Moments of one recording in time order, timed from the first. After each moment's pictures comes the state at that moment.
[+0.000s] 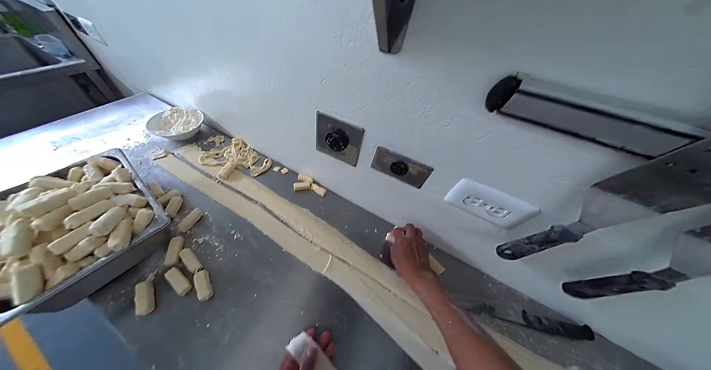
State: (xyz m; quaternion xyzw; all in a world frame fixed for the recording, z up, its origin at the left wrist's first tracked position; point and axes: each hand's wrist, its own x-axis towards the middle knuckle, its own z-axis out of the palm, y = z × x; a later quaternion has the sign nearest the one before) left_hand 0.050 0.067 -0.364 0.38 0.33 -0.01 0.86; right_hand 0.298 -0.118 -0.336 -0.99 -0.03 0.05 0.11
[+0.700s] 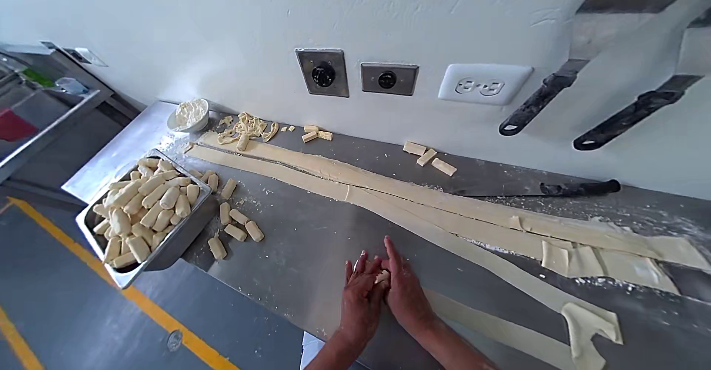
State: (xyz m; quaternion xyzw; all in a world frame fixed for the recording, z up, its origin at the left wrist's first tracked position) left_hand 0.015 0.057 -0.392 0.84 -0.07 0.09 0.53; right_hand 0.034 -0.066 -0.381 -0.90 -0.10 -0.06 0.42
